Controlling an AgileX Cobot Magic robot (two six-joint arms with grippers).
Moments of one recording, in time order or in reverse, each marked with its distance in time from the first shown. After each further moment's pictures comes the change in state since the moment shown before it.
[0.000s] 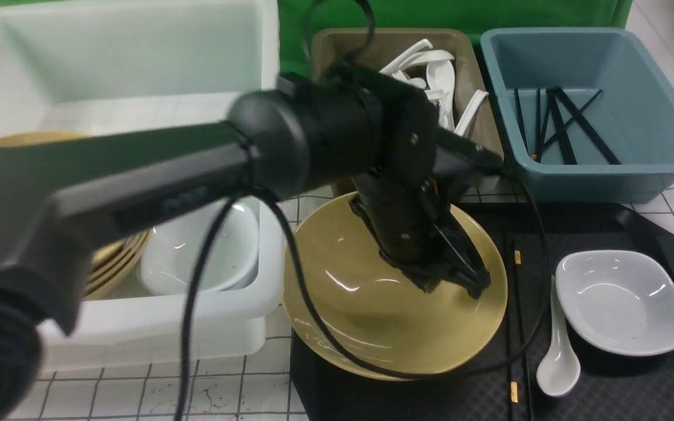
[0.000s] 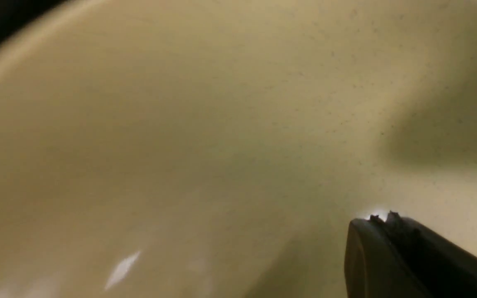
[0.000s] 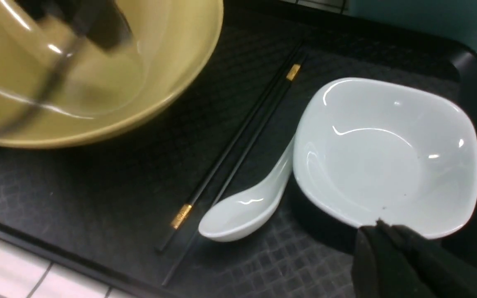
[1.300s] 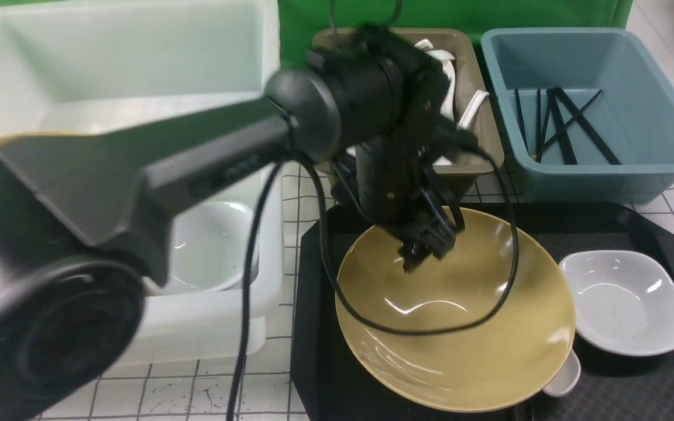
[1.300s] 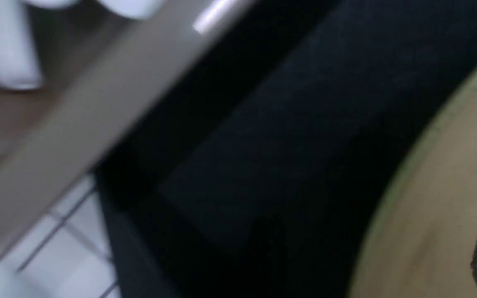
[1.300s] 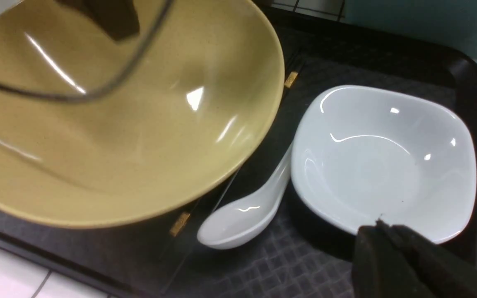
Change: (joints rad) right arm 0.000 0.001 0.001 0.001 -0.016 0.001; left arm 0.061 0.152 -0.248 0.225 0.217 -0.017
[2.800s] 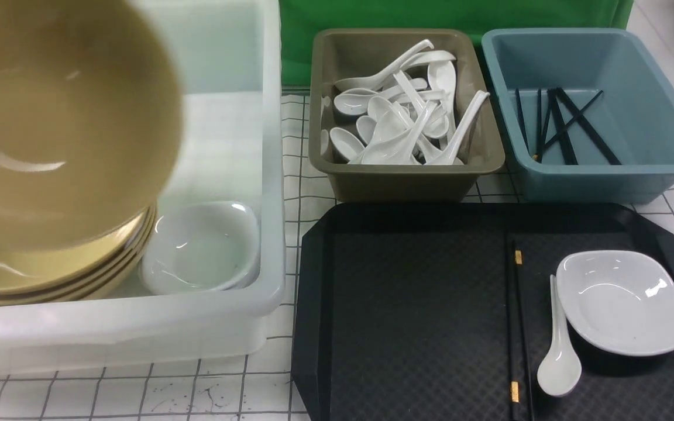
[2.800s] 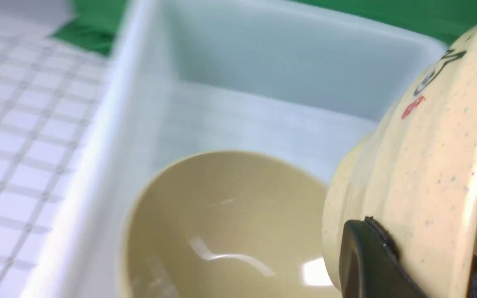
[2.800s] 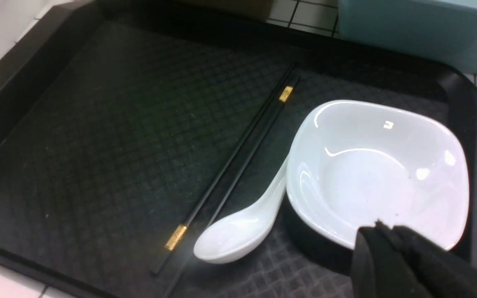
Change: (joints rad) right arm 0.000 0.000 0.000 0.000 -0.029 0.000; left arm 1.133 -1.268 0.969 -0.514 -0.571 0.181
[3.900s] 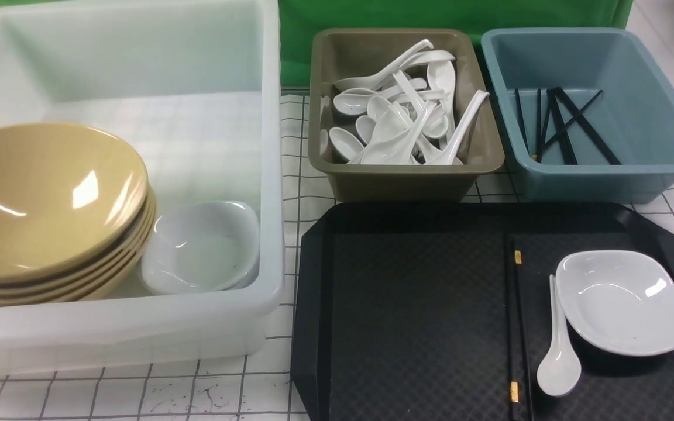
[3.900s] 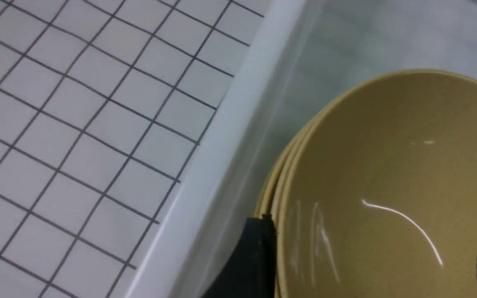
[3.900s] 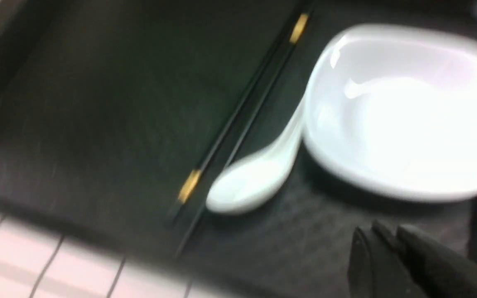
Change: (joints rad) right arm 0.000 0.169 -0.056 0.000 0.147 0.058; left arm -0.025 0.322 -0.200 0.380 0.171 -0.323
